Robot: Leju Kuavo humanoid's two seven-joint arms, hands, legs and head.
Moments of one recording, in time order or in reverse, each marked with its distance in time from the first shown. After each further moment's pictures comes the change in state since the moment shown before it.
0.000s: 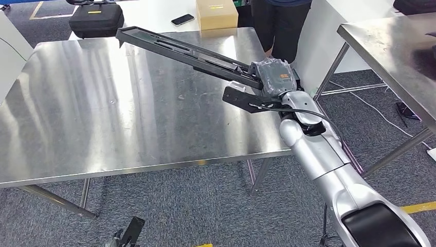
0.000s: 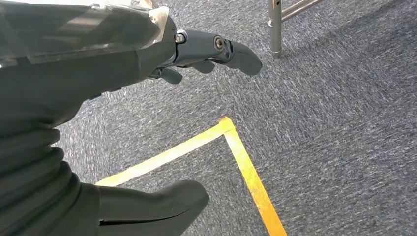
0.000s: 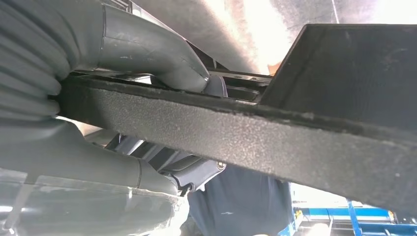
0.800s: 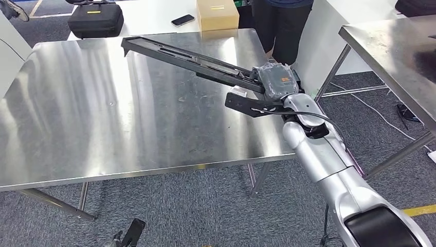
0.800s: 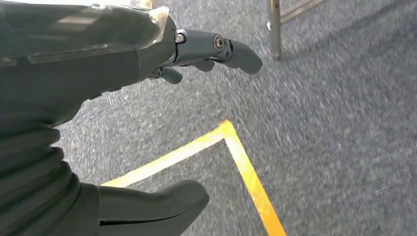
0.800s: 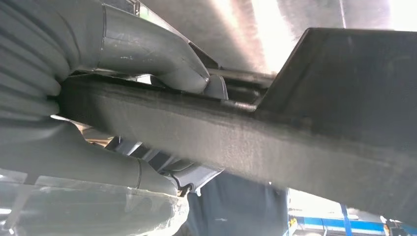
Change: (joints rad) left arm 0.015 -0.005 0.006 0.000 -0.025 0.015 0.009; right arm 0.023 -0.023 -0.011 -0.018 0.042 0.052 -0.014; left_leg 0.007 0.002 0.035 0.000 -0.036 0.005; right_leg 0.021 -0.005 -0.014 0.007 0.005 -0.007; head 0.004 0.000
